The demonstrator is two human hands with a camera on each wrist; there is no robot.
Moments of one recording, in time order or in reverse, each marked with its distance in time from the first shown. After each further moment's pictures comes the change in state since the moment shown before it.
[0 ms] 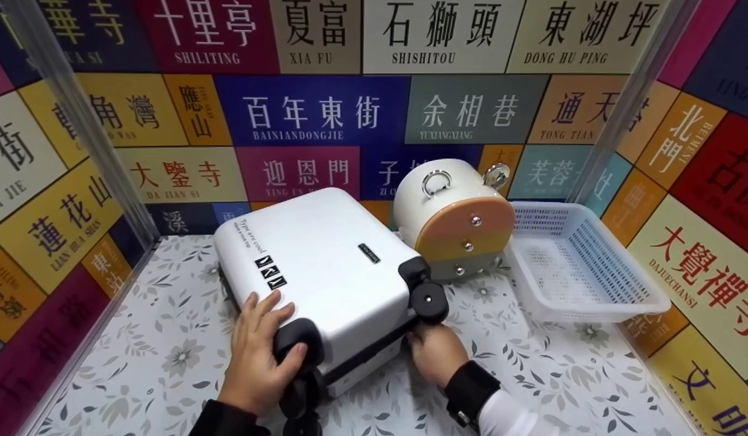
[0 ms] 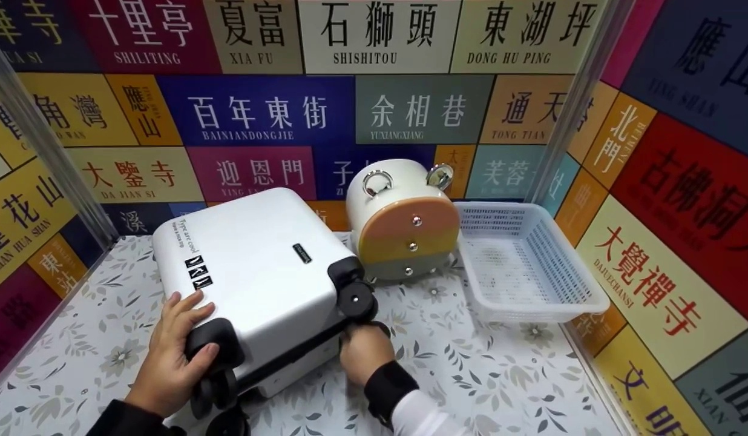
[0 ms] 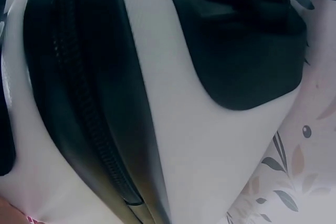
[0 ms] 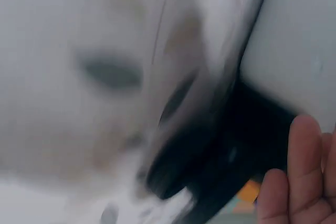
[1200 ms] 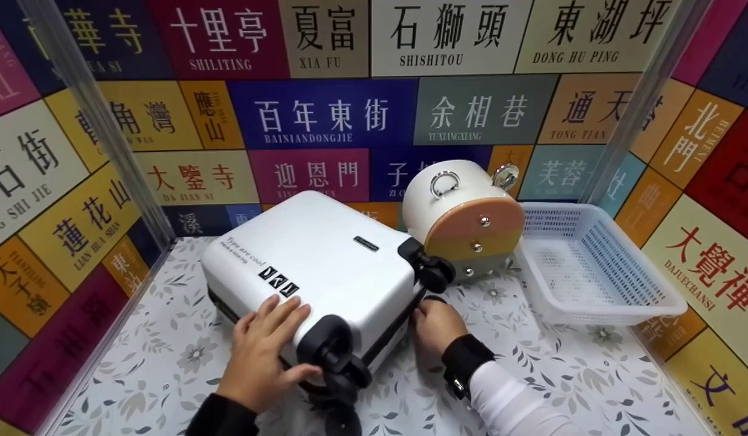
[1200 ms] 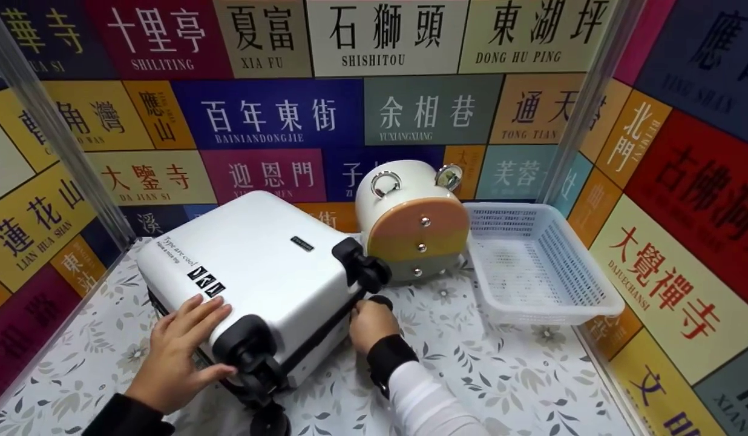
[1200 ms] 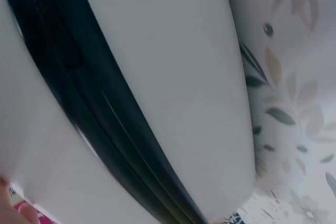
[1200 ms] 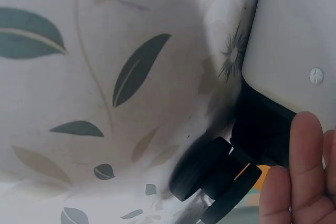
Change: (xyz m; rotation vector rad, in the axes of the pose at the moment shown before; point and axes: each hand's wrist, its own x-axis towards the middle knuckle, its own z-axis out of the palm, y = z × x) left_hand 0.002 -0.006 -0.019 0.316 -0.174 0.160; right_hand 0.045 0.006 0.009 0.066 -0.151 0.149
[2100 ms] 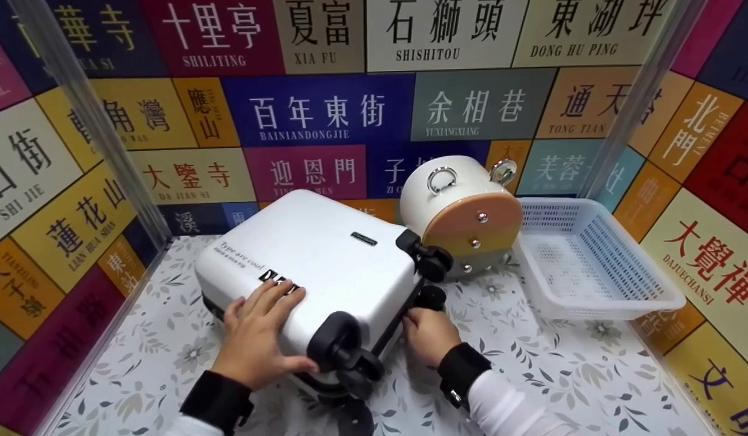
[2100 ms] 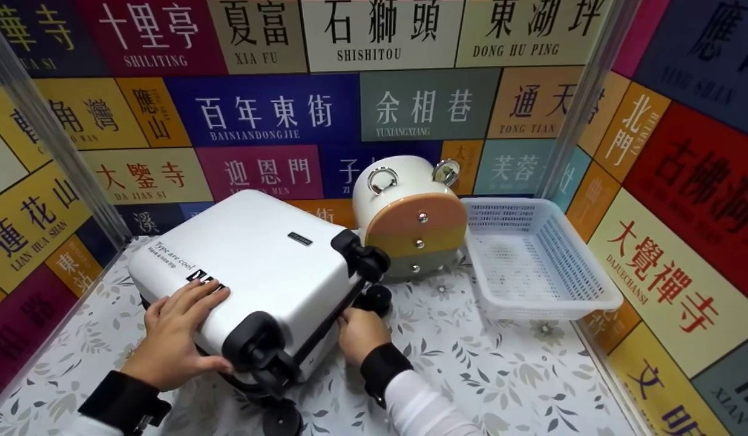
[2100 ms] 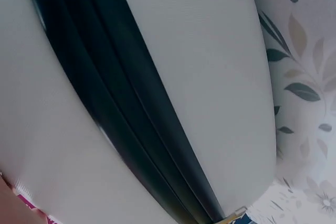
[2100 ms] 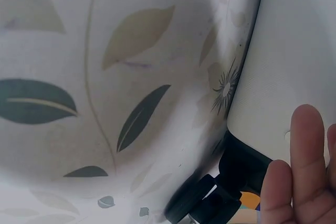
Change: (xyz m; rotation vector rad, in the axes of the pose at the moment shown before) left_hand 0.026 -0.011 -0.008 0.013 -0.201 -0.152; right_hand -0.018 -0.009 0.008 0.035 -0.024 -0.037
